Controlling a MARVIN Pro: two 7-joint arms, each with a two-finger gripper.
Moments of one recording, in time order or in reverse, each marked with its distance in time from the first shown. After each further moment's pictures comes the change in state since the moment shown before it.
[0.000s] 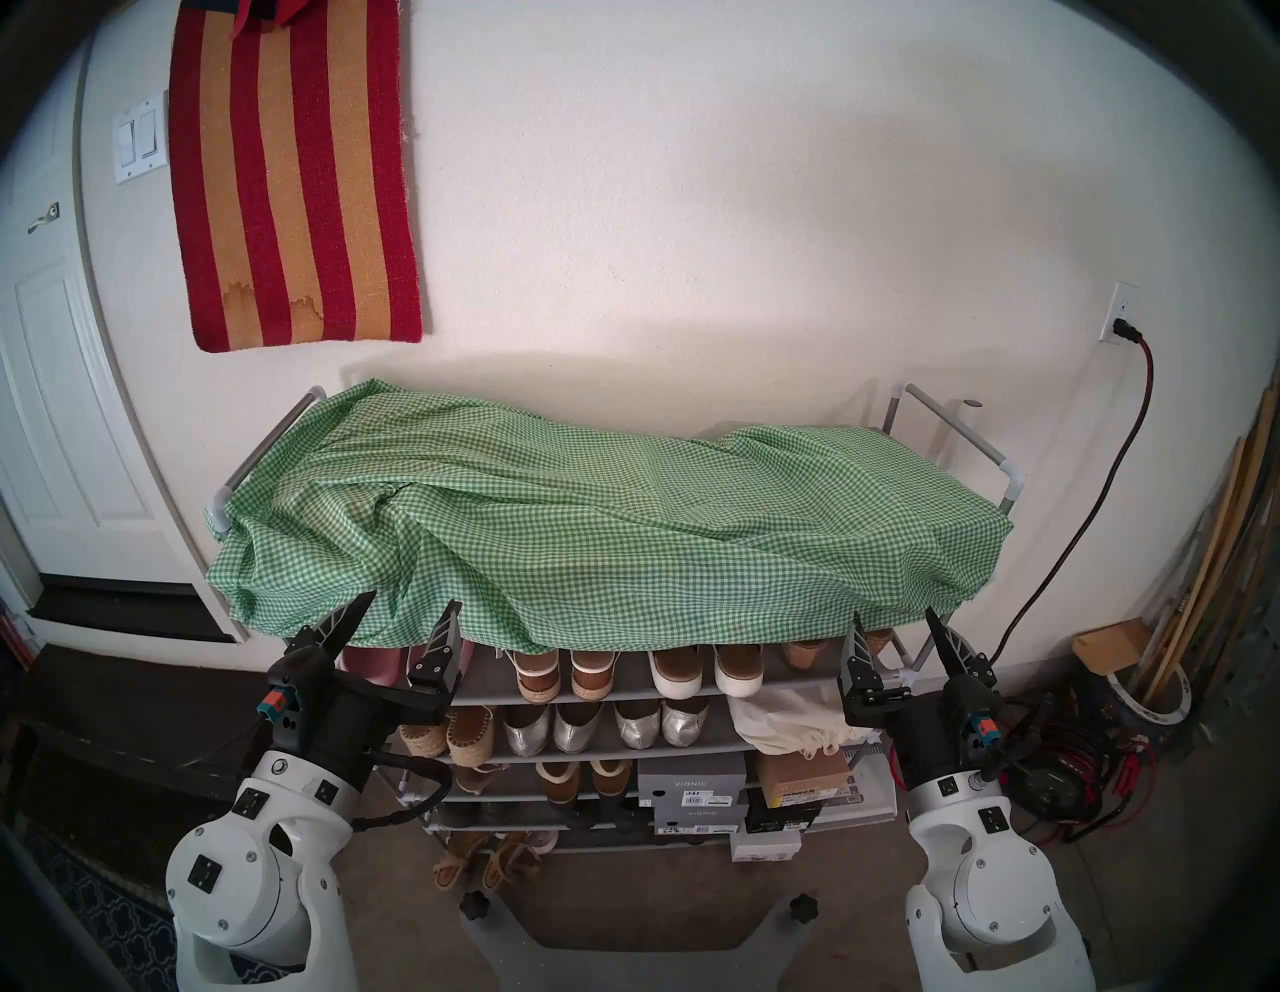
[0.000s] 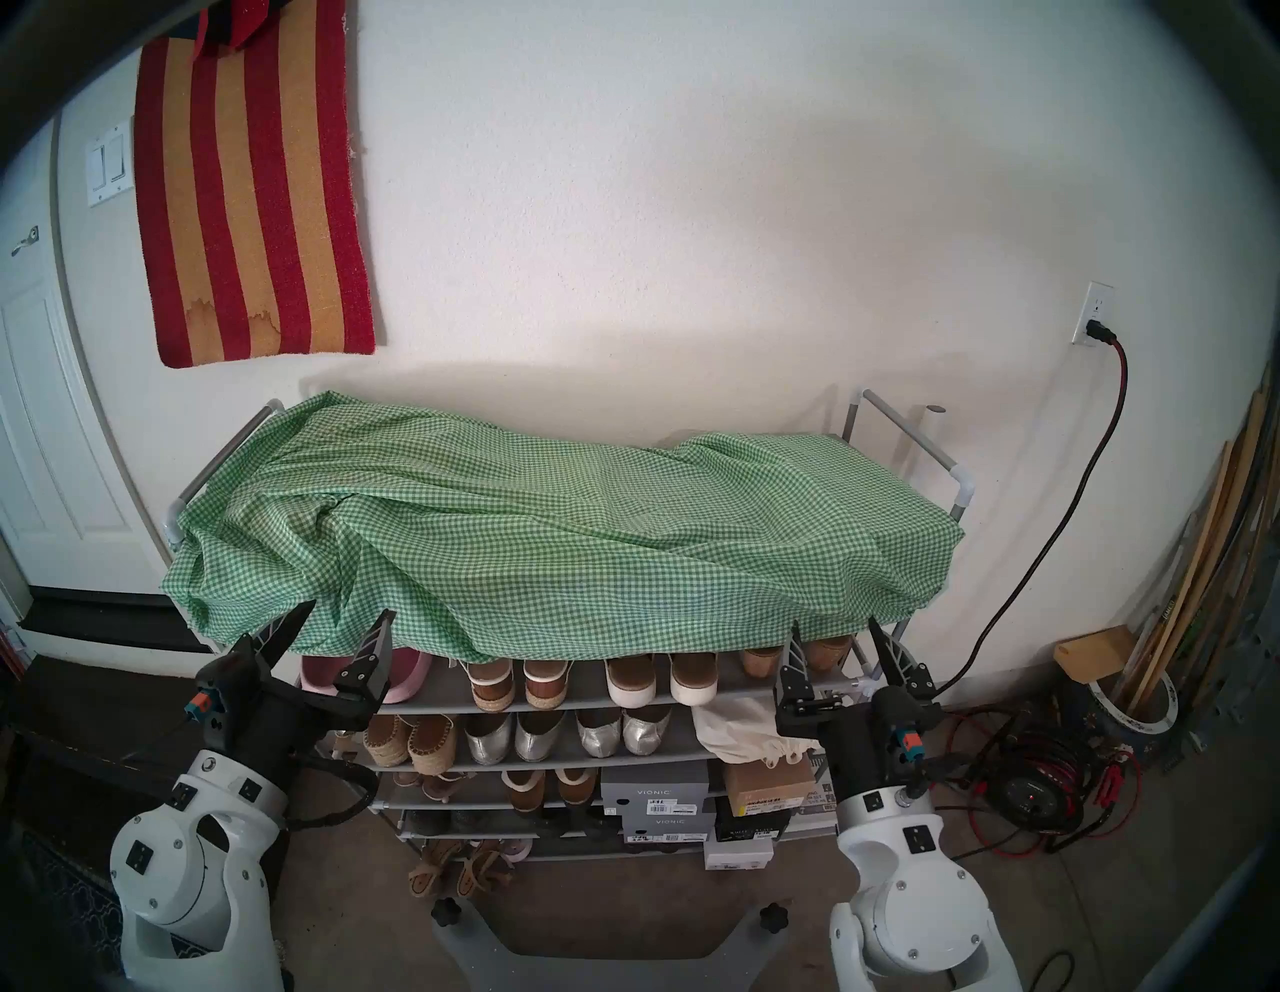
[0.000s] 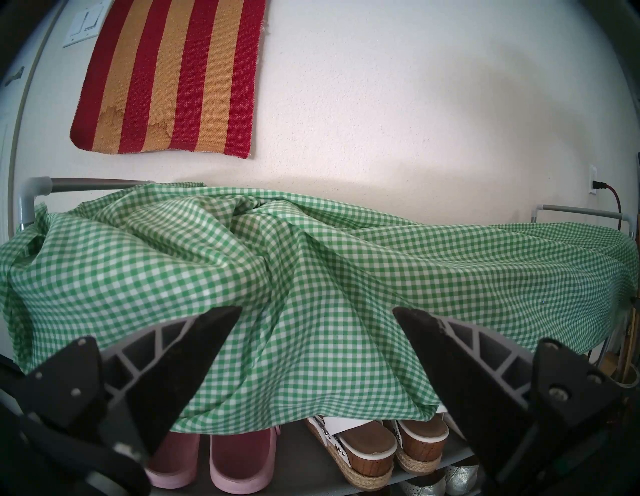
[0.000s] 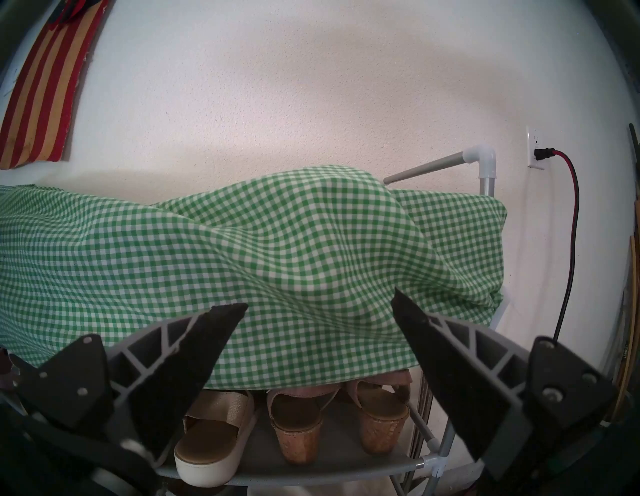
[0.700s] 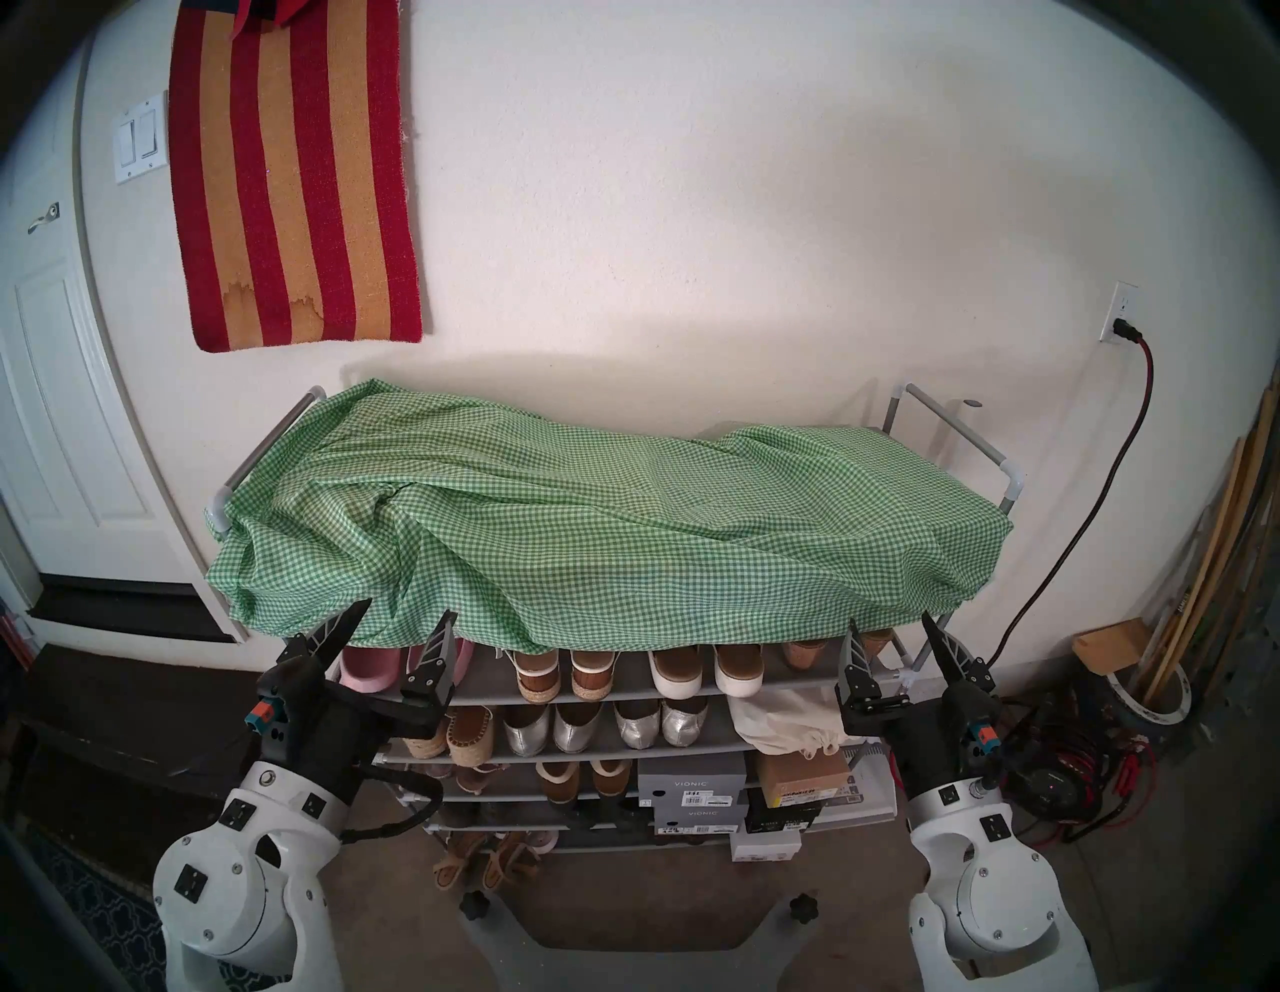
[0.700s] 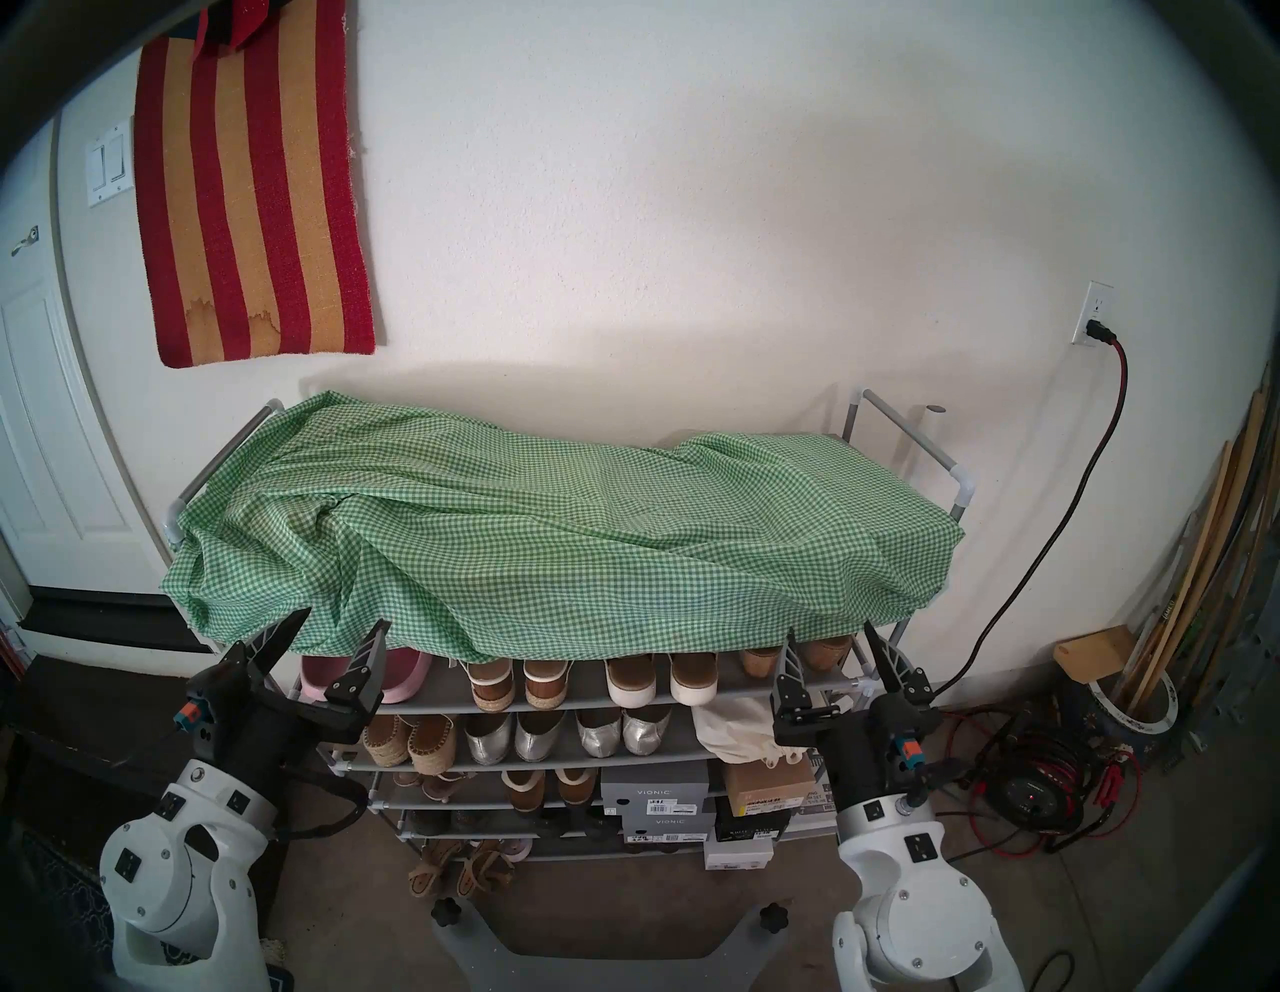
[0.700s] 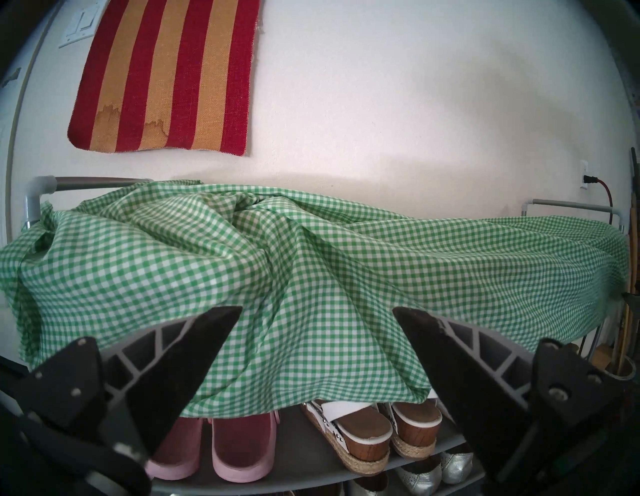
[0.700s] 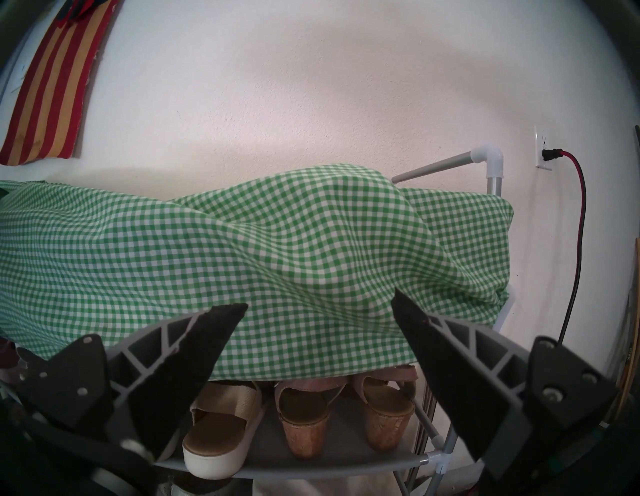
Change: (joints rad) left arm 0.065 0.004 -0.044 -0.022 -0.034 -0.017 -0.057; right arm -0.043 0.018 -0.001 -0.009 0.005 -0.023 0.031
